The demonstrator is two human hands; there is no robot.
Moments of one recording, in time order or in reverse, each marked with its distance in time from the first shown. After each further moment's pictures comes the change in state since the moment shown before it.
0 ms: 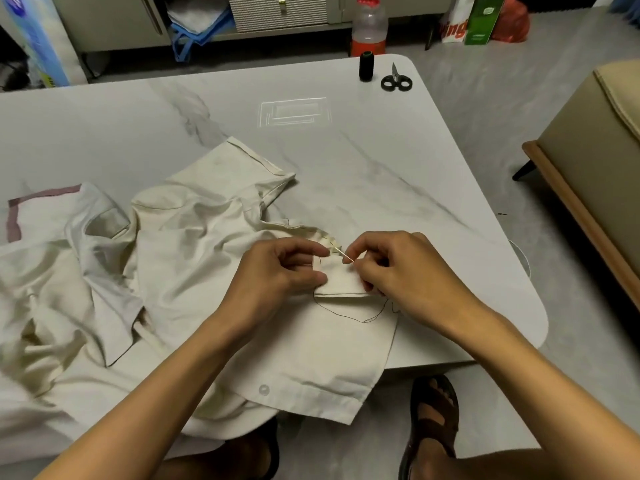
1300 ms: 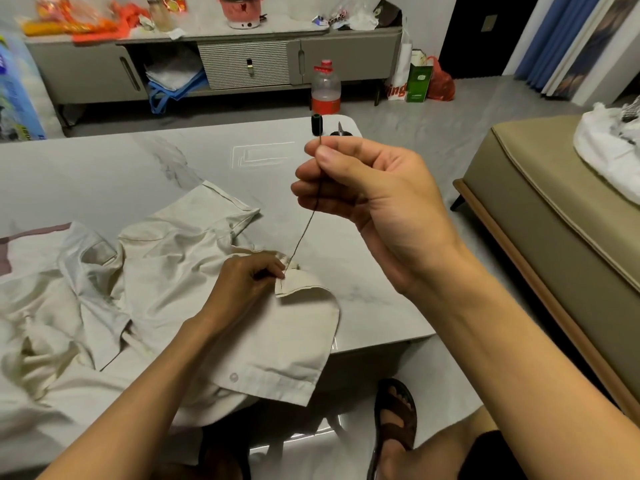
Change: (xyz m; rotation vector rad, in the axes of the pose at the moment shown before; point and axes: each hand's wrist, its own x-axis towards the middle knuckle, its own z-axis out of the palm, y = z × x) left_hand 0.019 -0.018 -0.001 0.492 0.063 0.618; right_hand -0.062 -0.114 -0.085 1.048 0.186 -0.192
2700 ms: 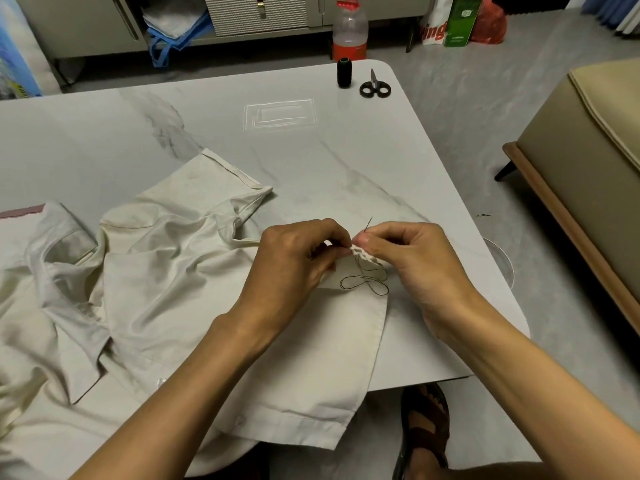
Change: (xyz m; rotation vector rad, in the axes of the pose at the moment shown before) left_hand 0.043 0.044 0.017 0.002 0.082 0.171; right_hand 0.048 0.132 -0.076 -0.448 0.214 0.316
